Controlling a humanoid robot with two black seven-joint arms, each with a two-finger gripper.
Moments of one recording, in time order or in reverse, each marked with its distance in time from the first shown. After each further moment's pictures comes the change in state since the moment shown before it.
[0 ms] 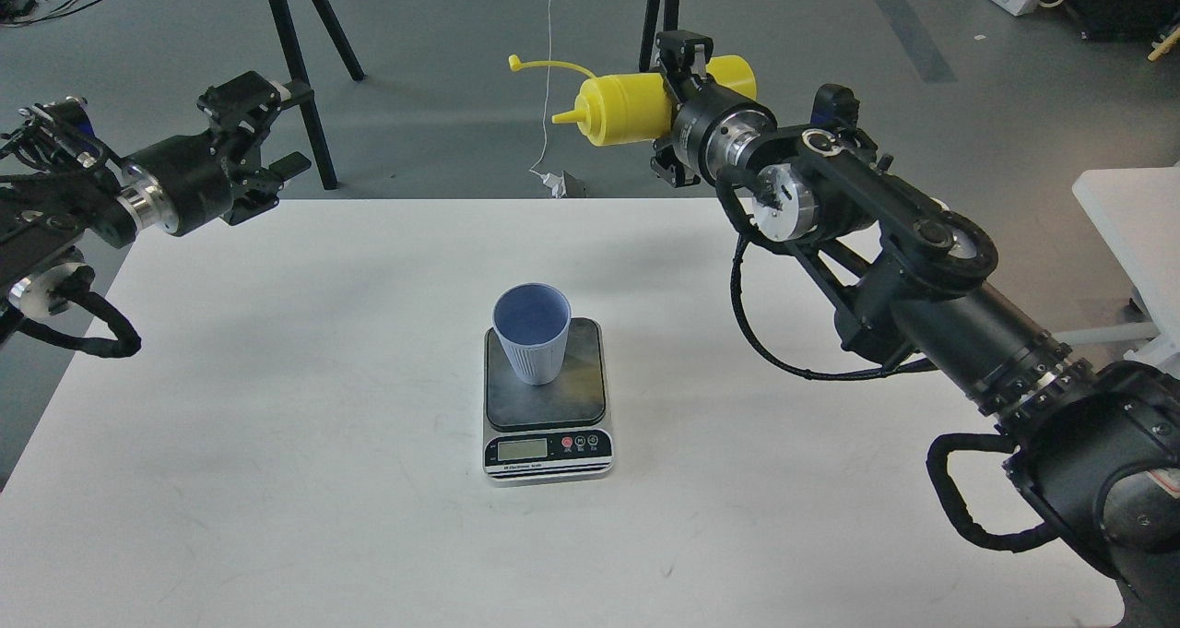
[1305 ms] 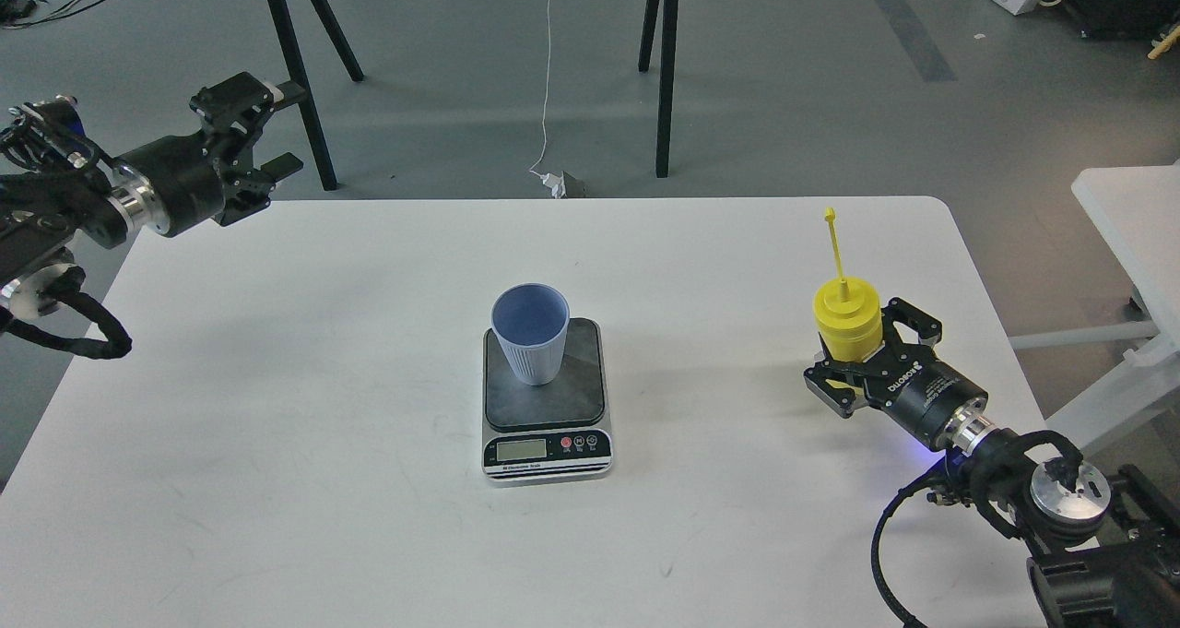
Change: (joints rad) left arm 0.001 0.011 0.007 0.000 0.006 0.000 0.000; right arm -0.741 -0.196 0.301 -0.132 0.624 0.729 -0.136
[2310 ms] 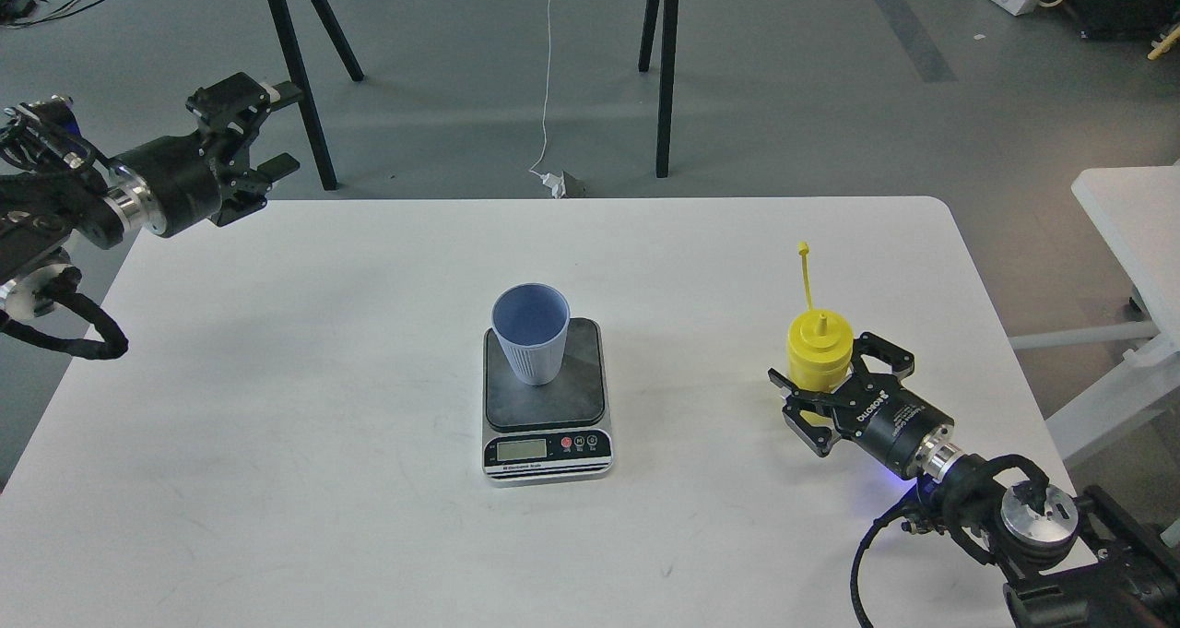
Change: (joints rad) left arm 0.000 0.005 0.001 0.000 0.000 0.000 0.000; right arm -0.038 0.018 -0.054 0.007 0.002 0.000 0.000
